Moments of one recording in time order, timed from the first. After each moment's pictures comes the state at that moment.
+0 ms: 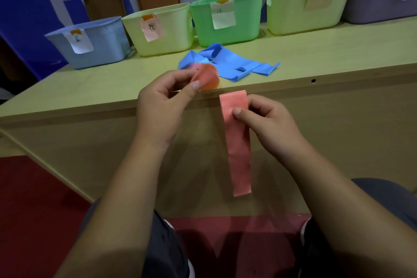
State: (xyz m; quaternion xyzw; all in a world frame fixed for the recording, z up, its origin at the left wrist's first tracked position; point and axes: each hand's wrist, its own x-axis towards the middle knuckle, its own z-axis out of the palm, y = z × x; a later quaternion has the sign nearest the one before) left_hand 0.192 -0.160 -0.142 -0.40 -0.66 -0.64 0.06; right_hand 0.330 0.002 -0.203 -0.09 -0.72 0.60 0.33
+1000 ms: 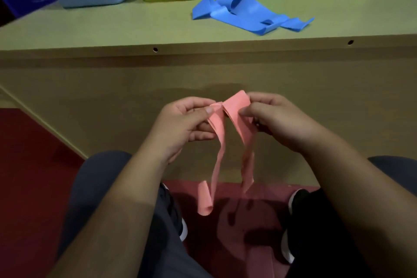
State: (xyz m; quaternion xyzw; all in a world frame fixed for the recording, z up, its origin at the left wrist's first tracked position) left_hand 0.193 -0.210 -0.247 -0.23 -0.66 -0.65 -0.30; right_hand 0.324 -0.017 -0.243 -0.14 -0.74 0.65 0.09
